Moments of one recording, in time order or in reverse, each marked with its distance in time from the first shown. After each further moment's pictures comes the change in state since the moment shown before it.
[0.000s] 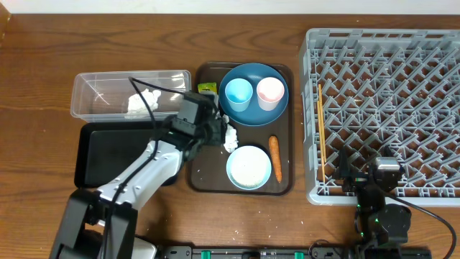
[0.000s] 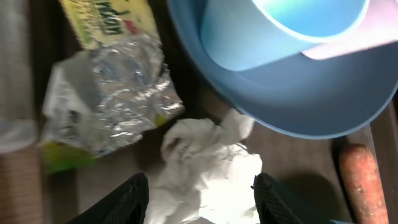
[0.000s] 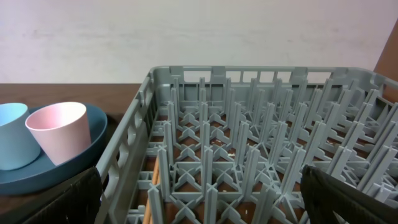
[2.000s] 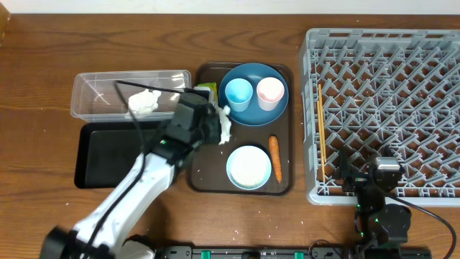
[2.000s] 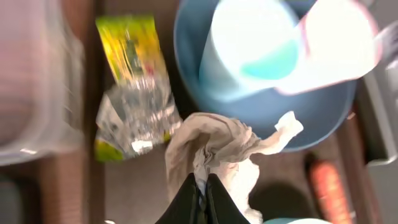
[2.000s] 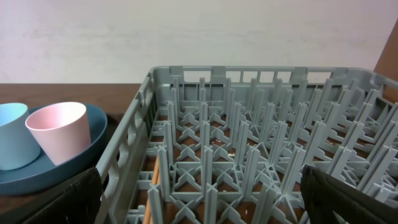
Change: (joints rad) left arm -0.020 -0.194 0.000 -0.061 -0.107 -0.052; right arm 0.000 0.000 0.000 0.000 0.000 0.000
